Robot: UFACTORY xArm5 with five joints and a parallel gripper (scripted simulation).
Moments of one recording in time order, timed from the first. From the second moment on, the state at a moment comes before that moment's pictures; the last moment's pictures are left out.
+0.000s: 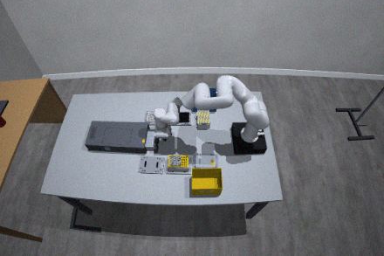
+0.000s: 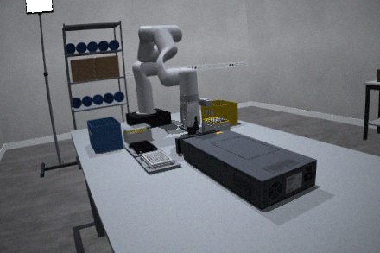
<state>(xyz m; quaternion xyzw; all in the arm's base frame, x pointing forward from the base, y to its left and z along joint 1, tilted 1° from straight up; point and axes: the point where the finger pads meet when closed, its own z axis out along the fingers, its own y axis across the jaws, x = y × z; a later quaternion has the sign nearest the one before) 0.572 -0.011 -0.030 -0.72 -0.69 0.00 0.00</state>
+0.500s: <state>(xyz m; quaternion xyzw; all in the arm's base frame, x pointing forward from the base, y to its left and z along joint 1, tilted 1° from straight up) 0.587 -0.011 -0.030 -0.72 -0.69 0.00 0.00</state>
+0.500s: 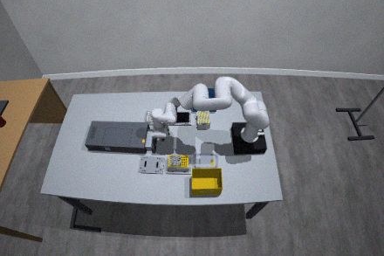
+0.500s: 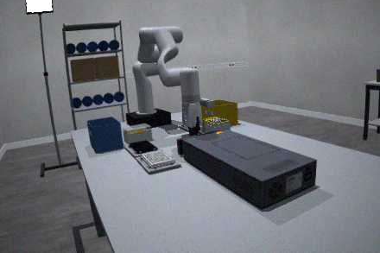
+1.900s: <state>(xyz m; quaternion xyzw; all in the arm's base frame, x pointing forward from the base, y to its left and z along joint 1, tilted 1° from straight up) 0.621 -0.013 -0.030 -0.72 -0.69 0.00 0.00</state>
